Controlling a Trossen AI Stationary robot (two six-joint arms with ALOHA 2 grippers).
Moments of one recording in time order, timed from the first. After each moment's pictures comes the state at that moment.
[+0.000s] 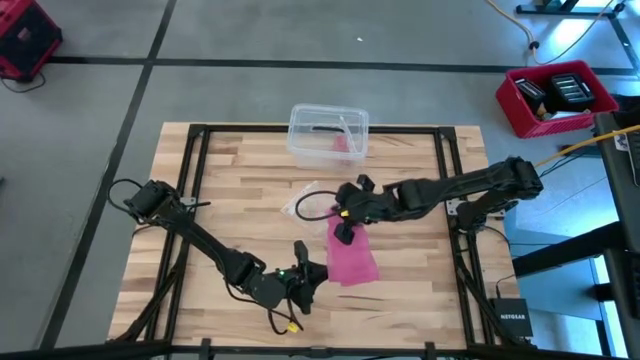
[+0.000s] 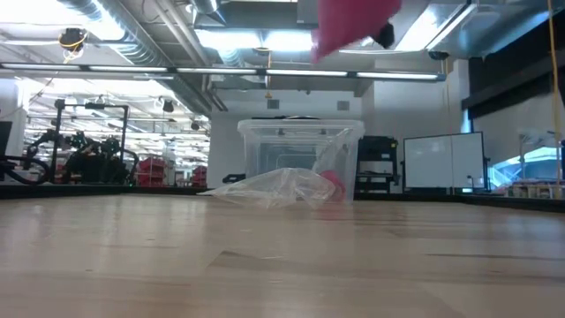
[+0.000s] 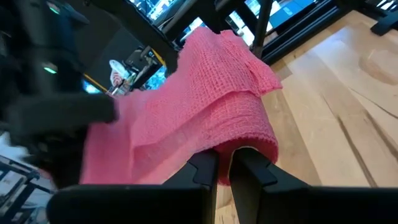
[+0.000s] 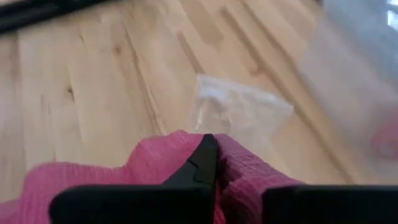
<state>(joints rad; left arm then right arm) -0.61 1.83 1.17 0.40 -0.87 0.53 0.18 1.54 1.29 -0.57 0.36 0.47</state>
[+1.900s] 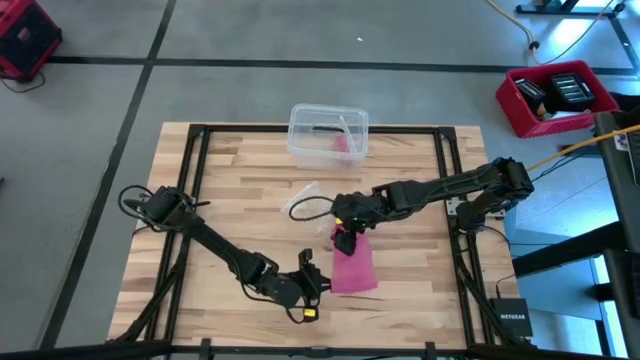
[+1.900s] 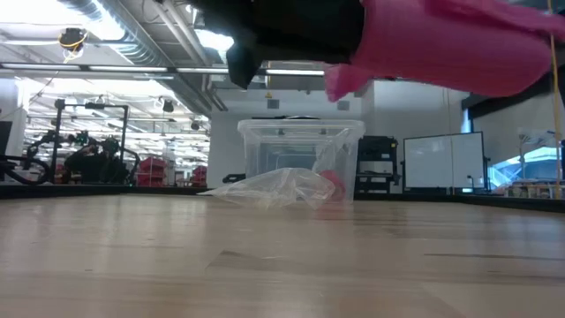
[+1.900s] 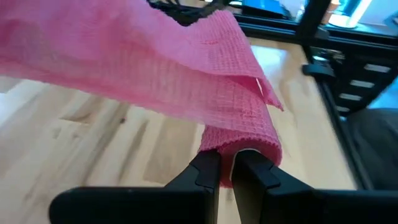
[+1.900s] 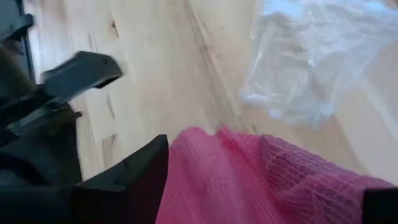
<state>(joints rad) -0.56 1.94 1.18 0.28 -0.58 -0.41 0.16 1.61 1.28 -0.60 0.00 0.58</state>
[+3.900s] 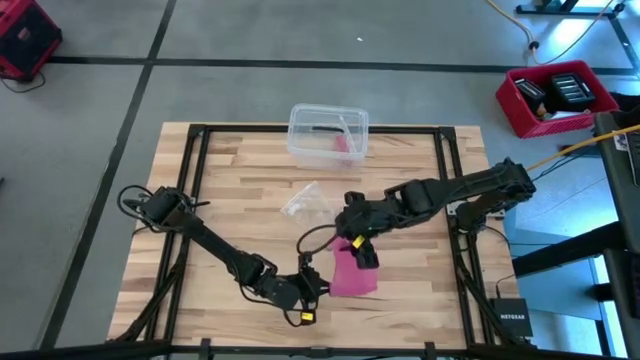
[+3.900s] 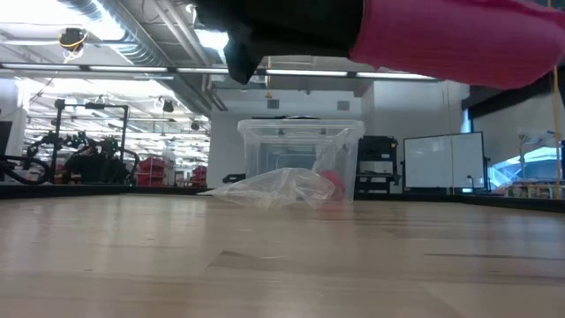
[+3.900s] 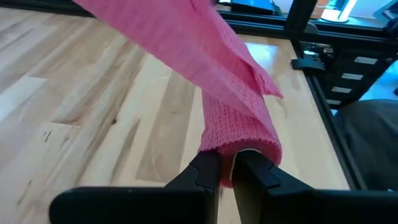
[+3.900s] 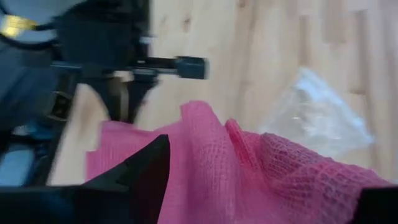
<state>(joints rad) -0.56 1.94 1.18 0.28 -0.56 -0.38 0.28 1.62 1.61 -0.90 0.03 0.12</state>
